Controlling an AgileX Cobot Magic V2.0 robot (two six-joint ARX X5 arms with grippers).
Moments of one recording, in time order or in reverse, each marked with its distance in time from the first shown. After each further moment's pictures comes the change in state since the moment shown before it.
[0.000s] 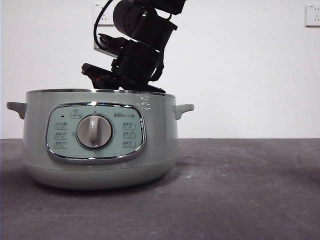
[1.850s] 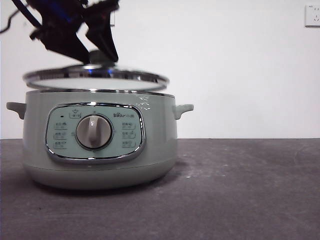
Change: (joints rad) left arm 0.001 0.832 0.000 0.488 0.309 -0.132; right arm -0.036 -0.772 0.004 -0.340 0.197 0.000
